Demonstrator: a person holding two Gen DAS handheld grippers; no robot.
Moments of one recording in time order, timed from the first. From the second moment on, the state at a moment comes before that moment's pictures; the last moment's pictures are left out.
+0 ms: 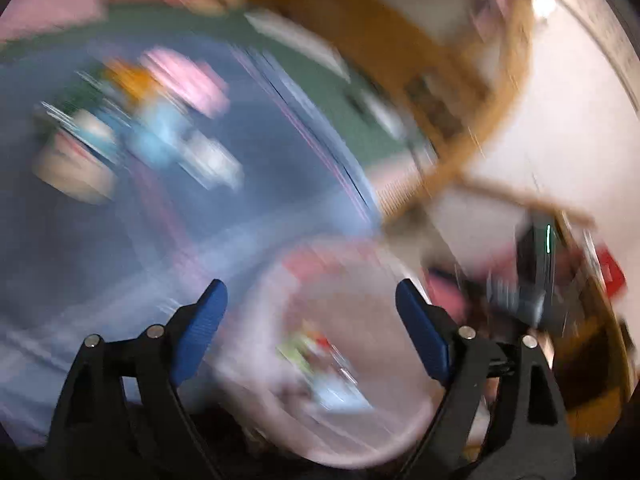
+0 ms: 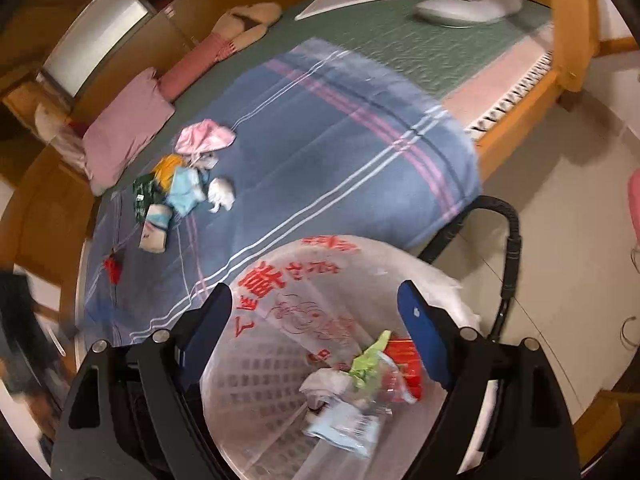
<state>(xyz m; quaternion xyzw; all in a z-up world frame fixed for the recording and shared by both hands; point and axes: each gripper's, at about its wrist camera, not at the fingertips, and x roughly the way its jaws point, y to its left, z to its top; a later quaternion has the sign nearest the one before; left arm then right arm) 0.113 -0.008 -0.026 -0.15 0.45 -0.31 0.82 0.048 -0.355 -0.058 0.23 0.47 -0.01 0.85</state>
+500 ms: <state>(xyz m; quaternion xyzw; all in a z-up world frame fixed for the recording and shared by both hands) 0.282 0.265 -0.134 -0.14 0.46 0.10 0.87 0.192 -0.191 -0.075 0.23 0.50 0.10 0.83</state>
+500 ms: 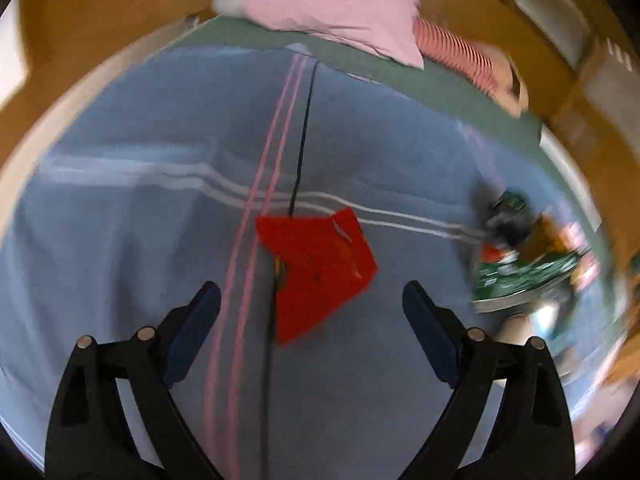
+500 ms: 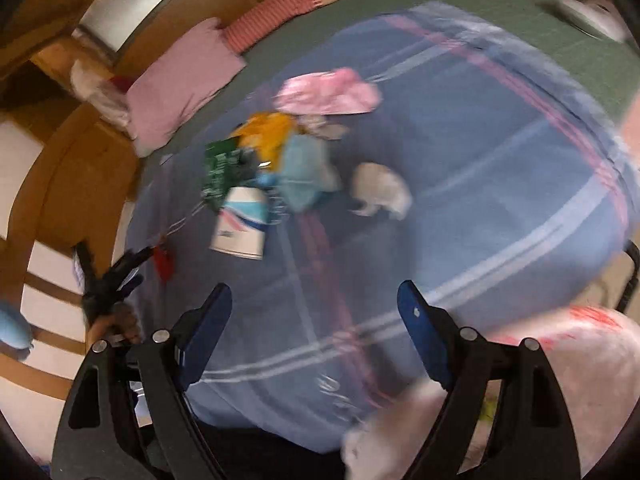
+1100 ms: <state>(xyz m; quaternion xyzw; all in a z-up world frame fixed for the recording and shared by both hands) 0.239 0.221 -0.094 -0.12 0.43 -0.02 0.89 0.199 -0.189 -0.099 0.16 0.52 0.03 0.84</state>
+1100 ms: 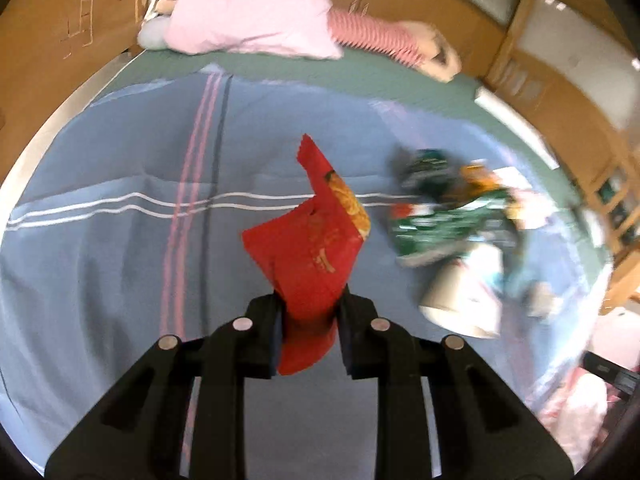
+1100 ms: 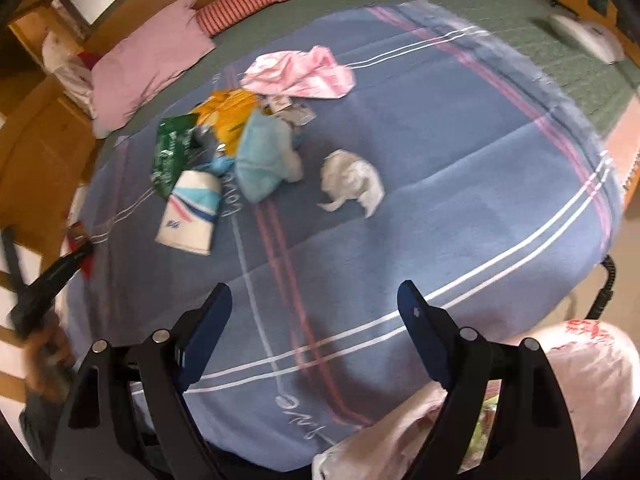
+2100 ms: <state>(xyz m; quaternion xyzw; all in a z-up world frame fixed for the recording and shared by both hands) 0.182 0.227 -0.088 -0.19 0.41 0.00 0.89 0.292 0.001 -0.133 0.06 0.51 0.08 0.86</state>
